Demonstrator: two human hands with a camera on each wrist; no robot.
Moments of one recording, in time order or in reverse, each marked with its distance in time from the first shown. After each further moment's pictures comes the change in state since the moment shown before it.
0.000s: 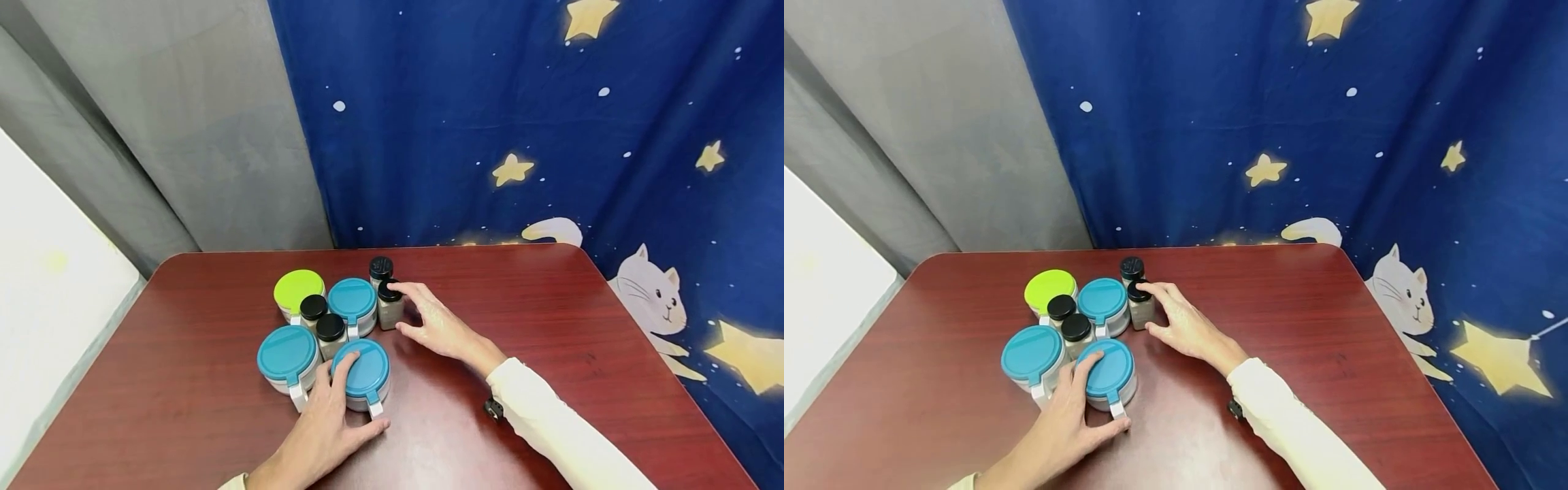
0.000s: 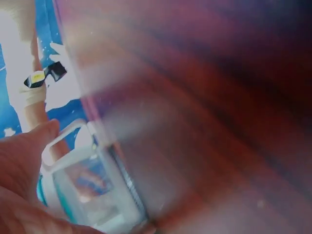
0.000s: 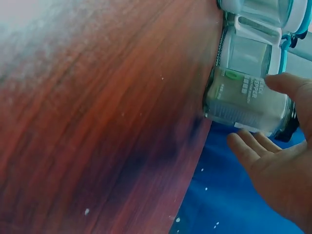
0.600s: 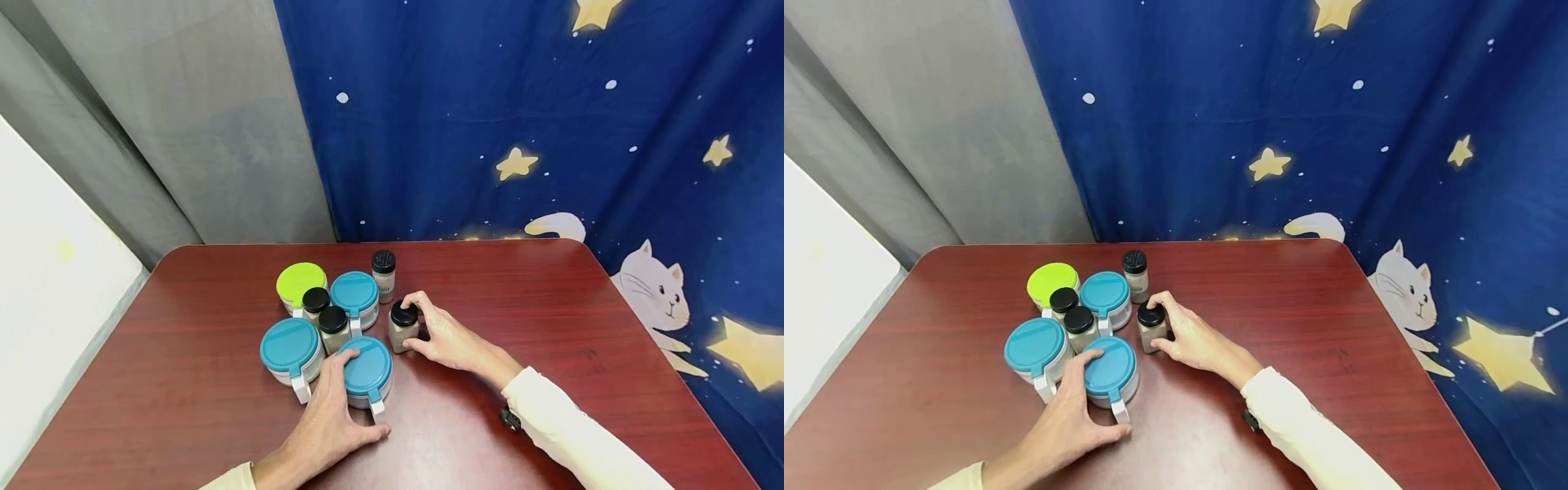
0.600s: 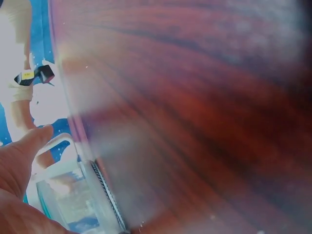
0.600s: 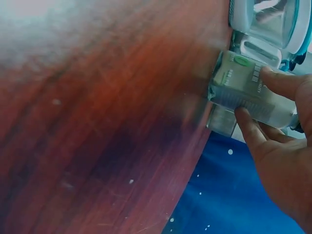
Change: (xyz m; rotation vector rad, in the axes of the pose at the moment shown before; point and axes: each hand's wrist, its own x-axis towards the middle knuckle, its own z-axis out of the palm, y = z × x) left_hand -0.002 -0.005 0.006 -0.102 0.077 0.078; right_hand -0.021 -0.008 0.001 0.080 -0.046 -0.049
